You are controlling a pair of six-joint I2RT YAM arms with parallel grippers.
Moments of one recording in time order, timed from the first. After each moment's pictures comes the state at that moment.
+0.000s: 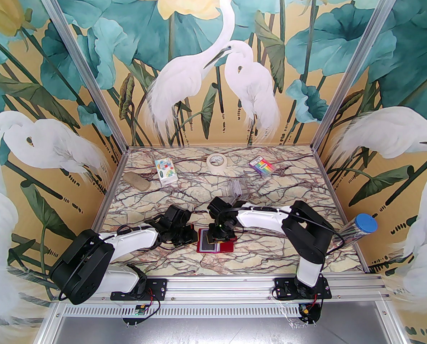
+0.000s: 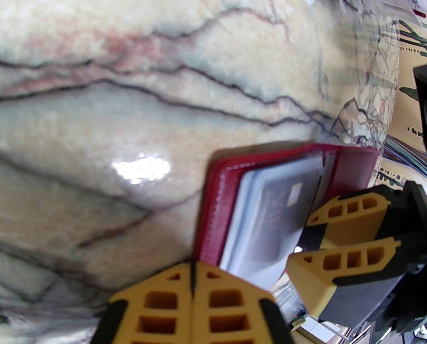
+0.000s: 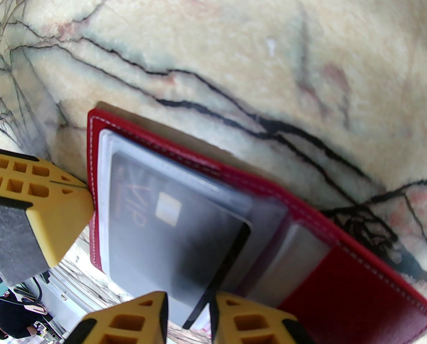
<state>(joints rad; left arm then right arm) -0.56 1.38 0.46 -0.19 0.45 -0.79 0.92 1.83 1.09 -0.56 -0.39 0.73</state>
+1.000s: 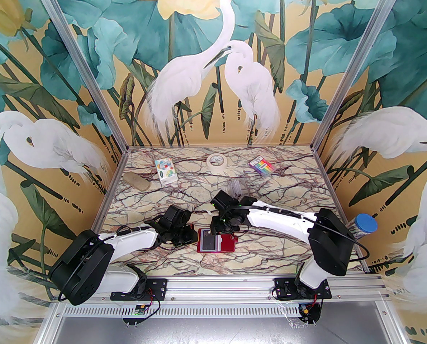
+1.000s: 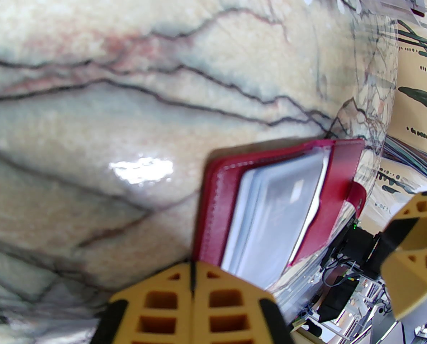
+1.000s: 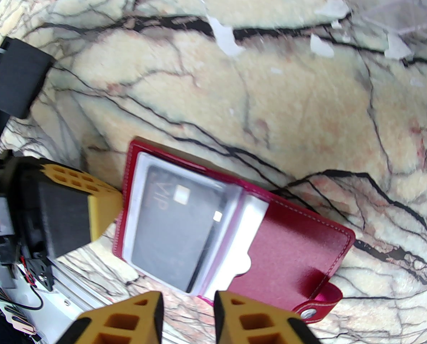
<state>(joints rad) -0.56 1.36 0.45 -0.18 0.45 -0.79 0.93 1.66 1.10 -0.65 -0.21 0.72</state>
